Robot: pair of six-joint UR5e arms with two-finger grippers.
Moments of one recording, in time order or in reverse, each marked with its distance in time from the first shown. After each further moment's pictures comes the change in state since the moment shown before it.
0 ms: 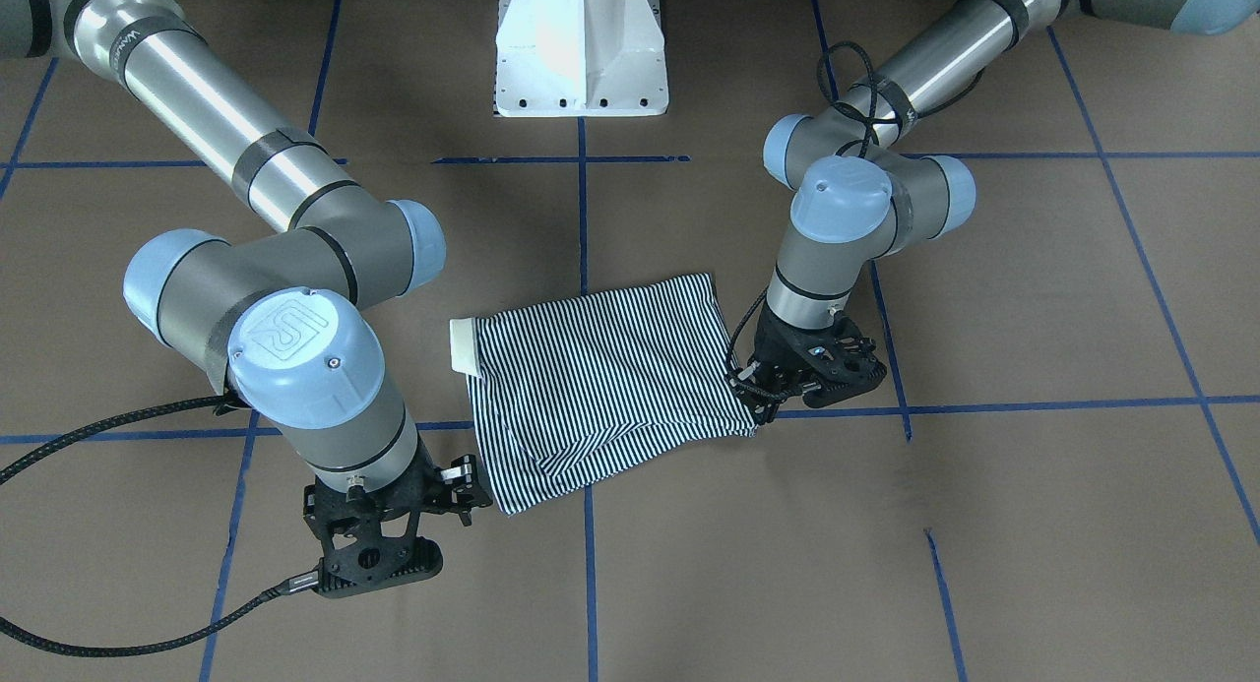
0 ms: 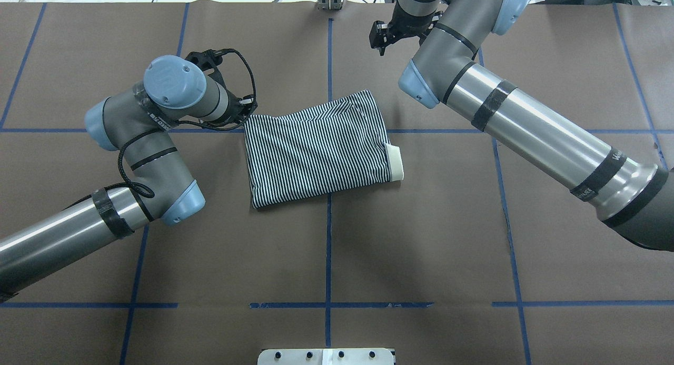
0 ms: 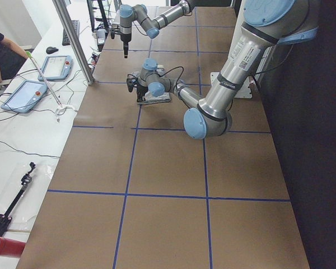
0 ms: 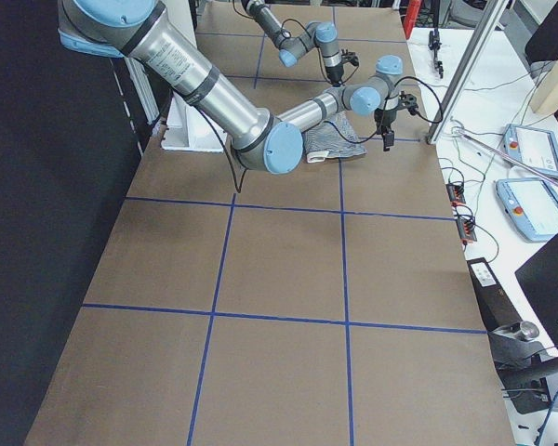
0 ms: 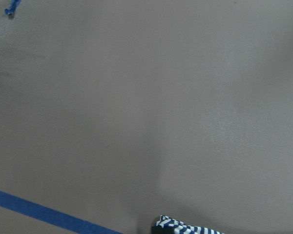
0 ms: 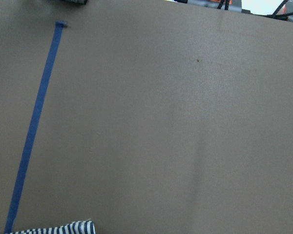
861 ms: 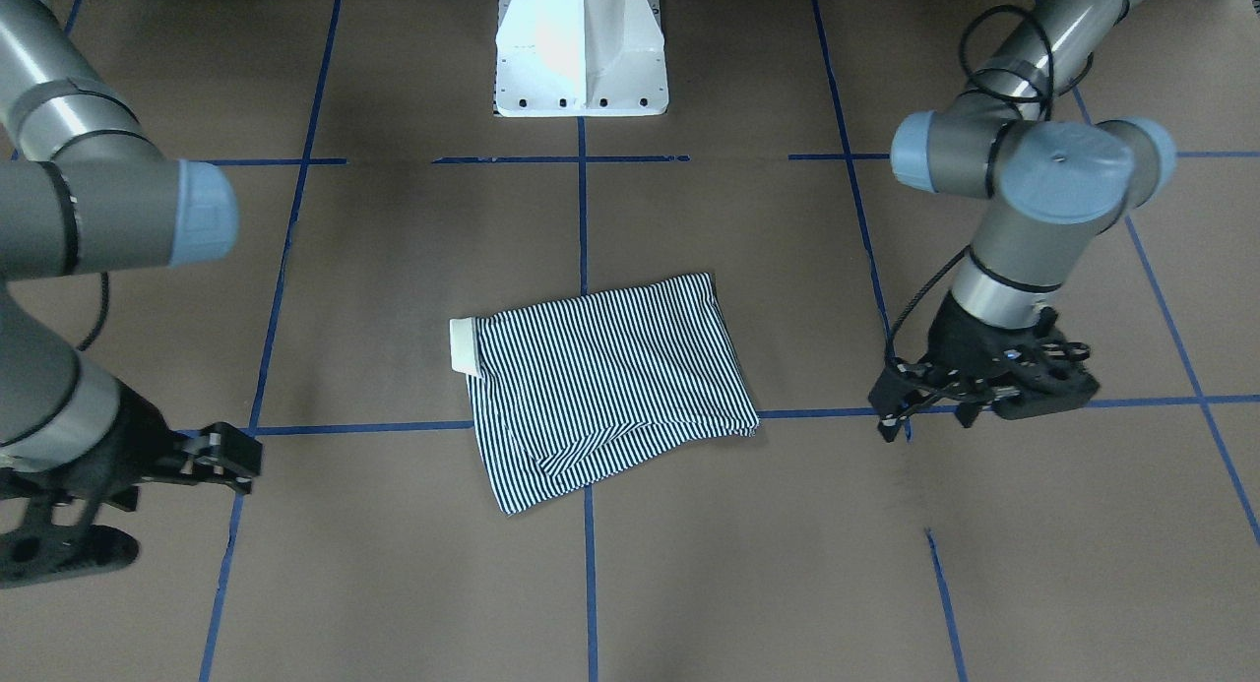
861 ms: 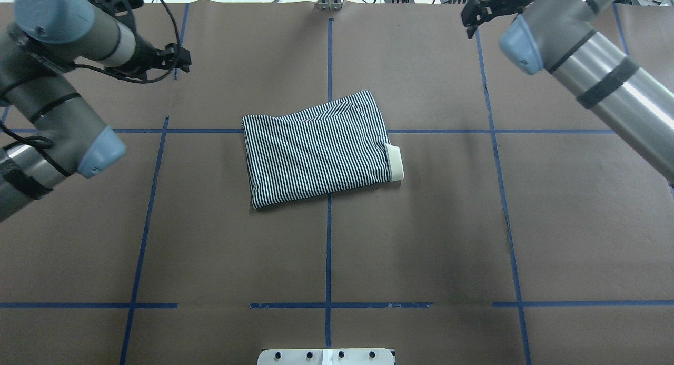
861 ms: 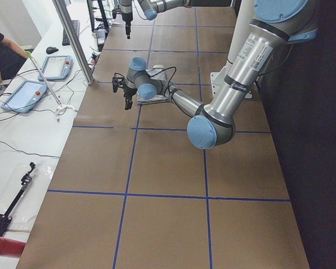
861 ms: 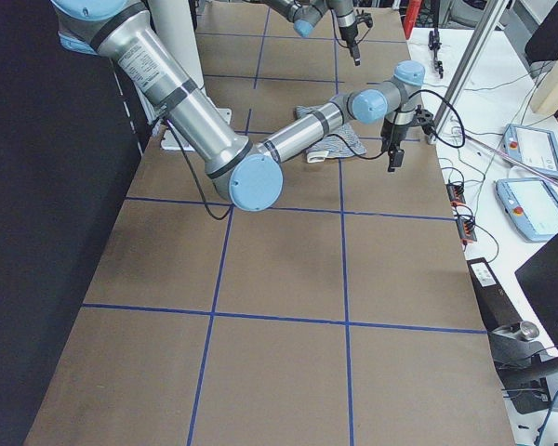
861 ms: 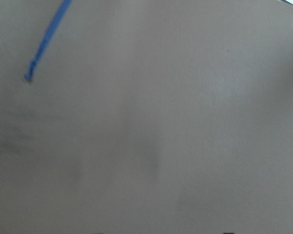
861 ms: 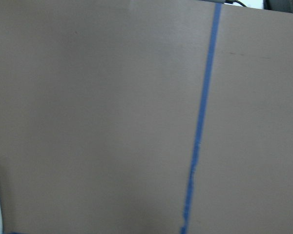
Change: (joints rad) left arm -0.282 0.182 -0.176 0.047 -0.175 0.429; right arm 0.237 -0.275 0.376 -0.347 0.183 -0.285
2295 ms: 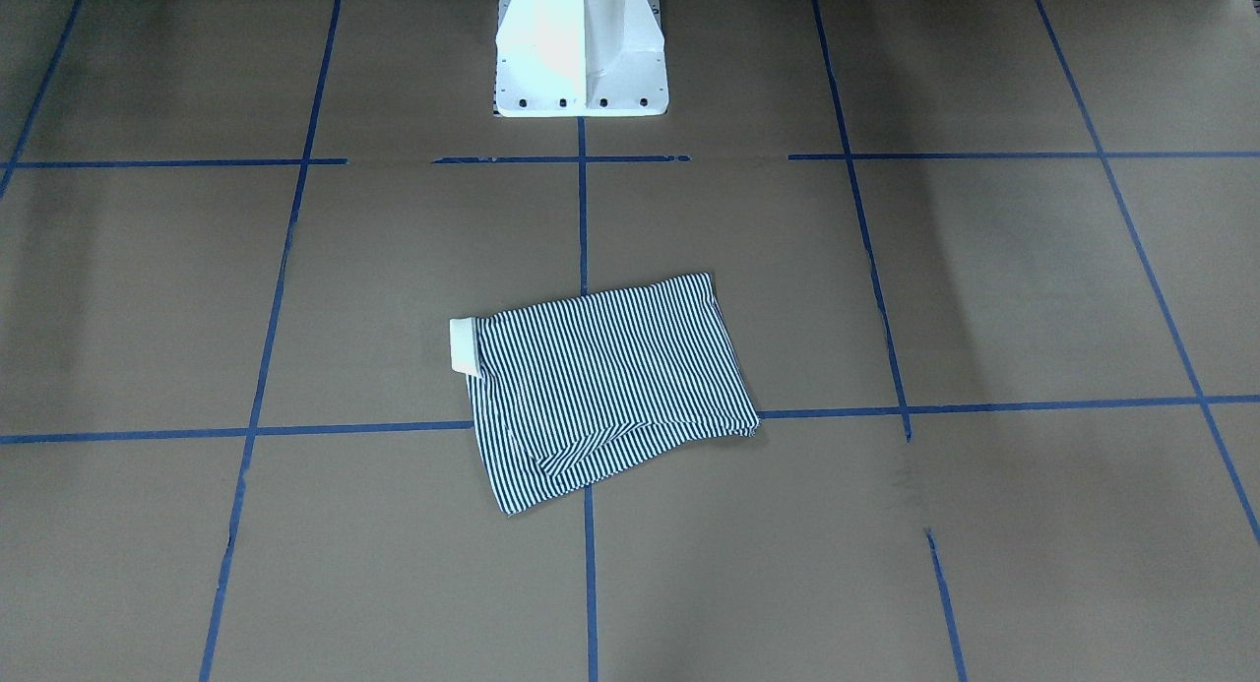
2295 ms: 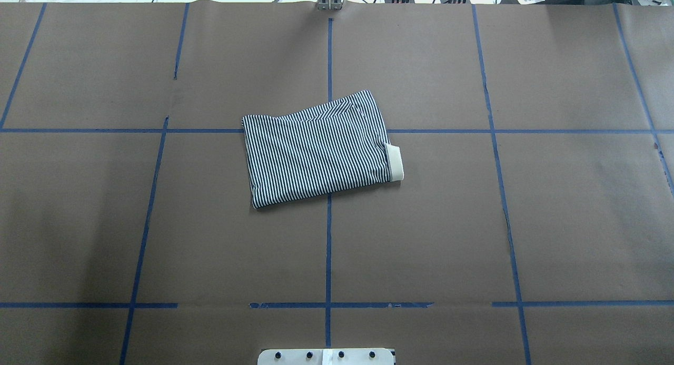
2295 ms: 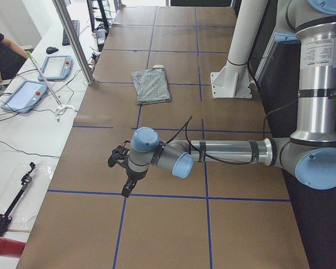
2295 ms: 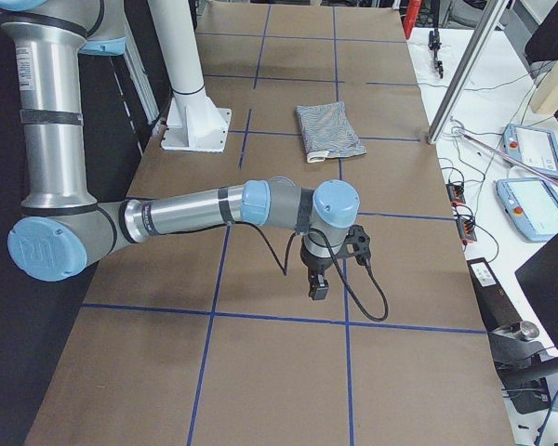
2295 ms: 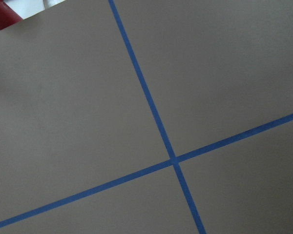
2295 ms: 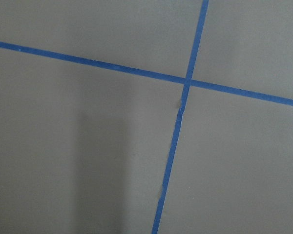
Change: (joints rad) left arm -0.523 0.499 -0.041 0.033 -0.268 1.081; right arm 0.456 -0.691 0.335 -0.169 0.177 -0.729
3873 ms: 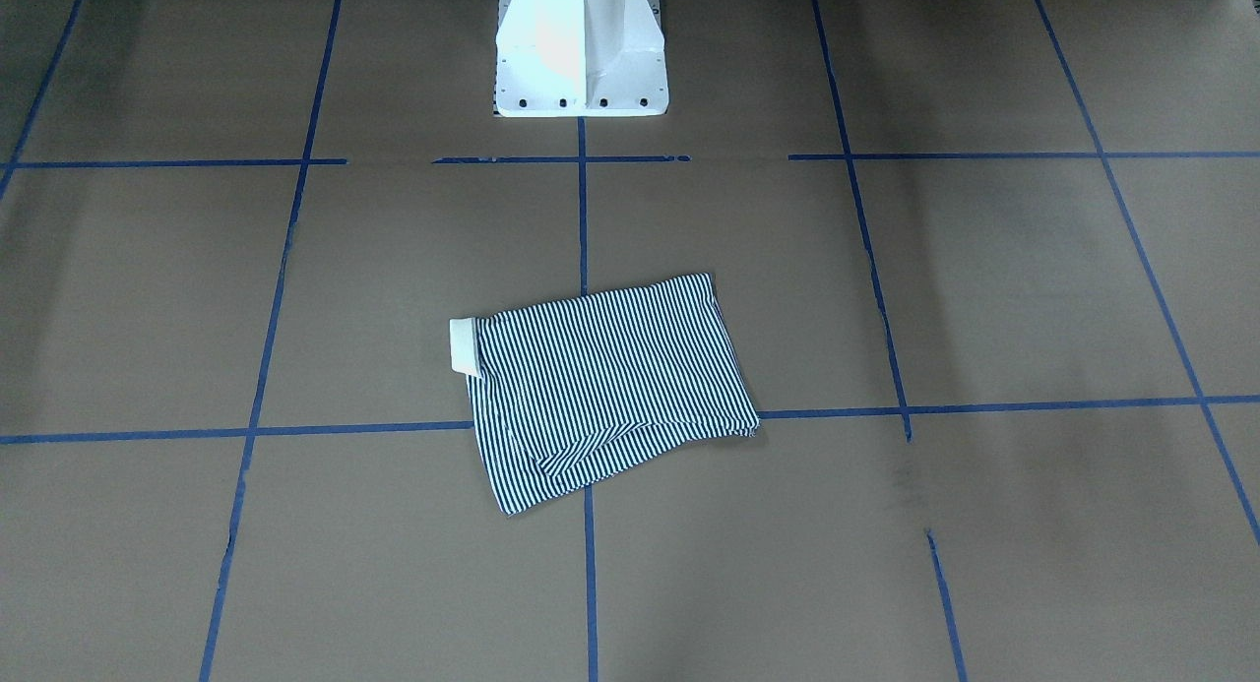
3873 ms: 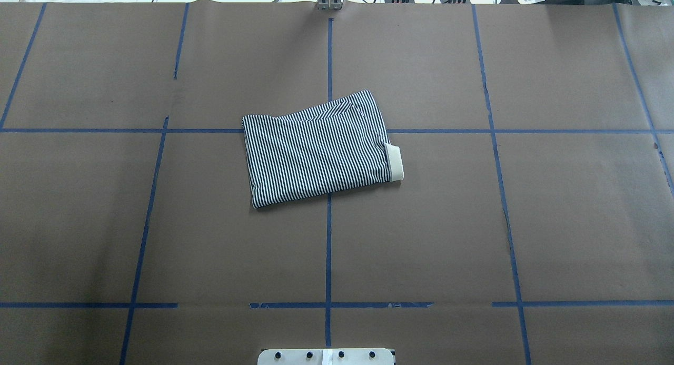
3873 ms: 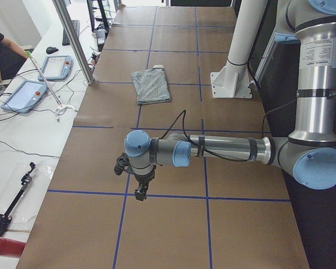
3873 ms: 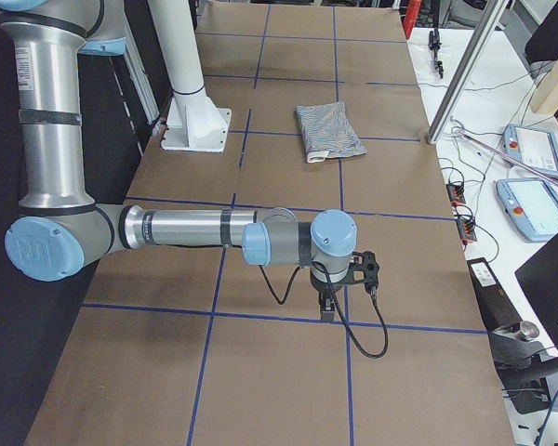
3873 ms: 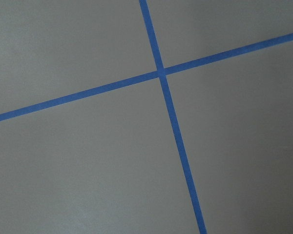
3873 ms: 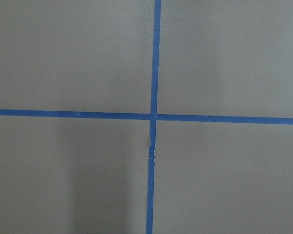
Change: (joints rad) left arm -0.001 -0.013 -0.046 0.374 -0.085 0.153; right arm 0.001 -0.009 -0.135 0.309 0.002 0.293
